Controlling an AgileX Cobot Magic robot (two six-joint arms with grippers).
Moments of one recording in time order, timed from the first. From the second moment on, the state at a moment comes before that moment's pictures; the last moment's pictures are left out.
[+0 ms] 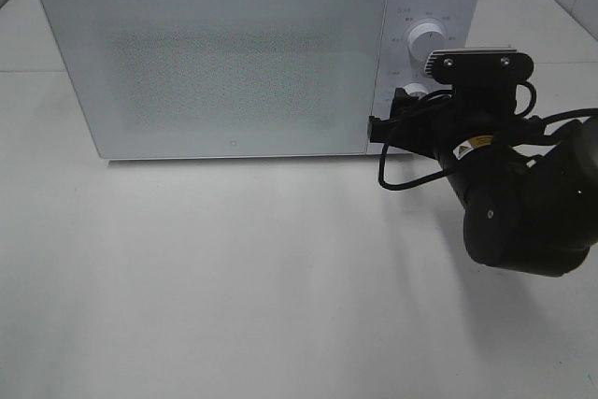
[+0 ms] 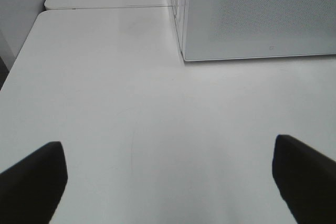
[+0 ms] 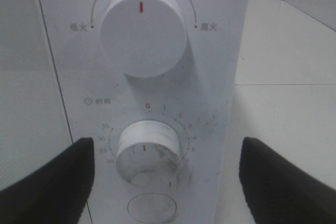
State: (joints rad) left arm 0.02 0.00 -0.50 -0.12 1.03 0.09; right arm 0.57 1.95 -0.61 0.65 -1.21 -0.21
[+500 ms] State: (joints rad) left arm 0.02 0.00 -0.50 -0.12 1.03 0.09; right arm 0.55 2.04 -0.73 0.62 -1.15 -0.21
